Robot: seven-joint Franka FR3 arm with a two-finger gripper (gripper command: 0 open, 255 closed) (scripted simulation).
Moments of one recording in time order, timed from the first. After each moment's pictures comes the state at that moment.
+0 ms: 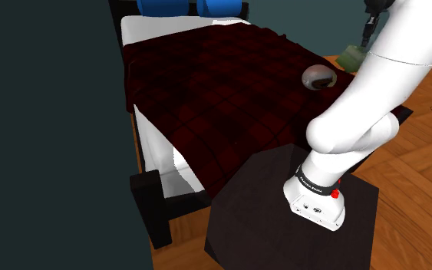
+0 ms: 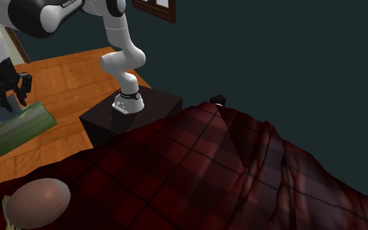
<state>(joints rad) -0.61 0.08 -0.74 -1.60 -0.17 1.65 -1.30</state>
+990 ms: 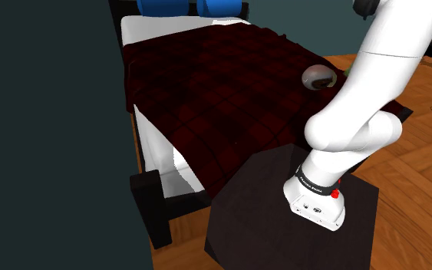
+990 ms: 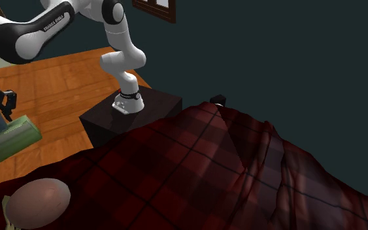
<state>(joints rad) -0.72 0.22 -0.79 -1.62 -0.07 1.79 -1.45</state>
